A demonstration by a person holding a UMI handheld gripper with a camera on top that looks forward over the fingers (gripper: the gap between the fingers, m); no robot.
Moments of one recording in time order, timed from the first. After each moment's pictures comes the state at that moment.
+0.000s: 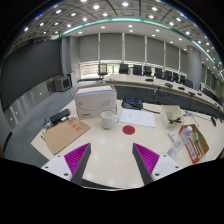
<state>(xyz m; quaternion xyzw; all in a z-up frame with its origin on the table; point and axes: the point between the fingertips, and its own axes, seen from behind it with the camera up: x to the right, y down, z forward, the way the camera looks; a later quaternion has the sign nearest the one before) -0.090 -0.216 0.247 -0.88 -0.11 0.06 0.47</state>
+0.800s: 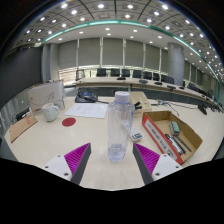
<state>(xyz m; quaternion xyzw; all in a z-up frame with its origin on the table) 0.224 -0.122 0.108 -0.86 -0.03 0.01 0.50</state>
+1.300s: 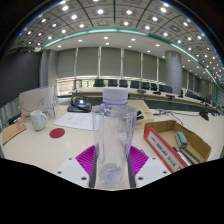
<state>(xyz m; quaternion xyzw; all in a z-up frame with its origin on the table) 0.236 -0.023 0.084 -0.83 -0.03 0.00 0.56</state>
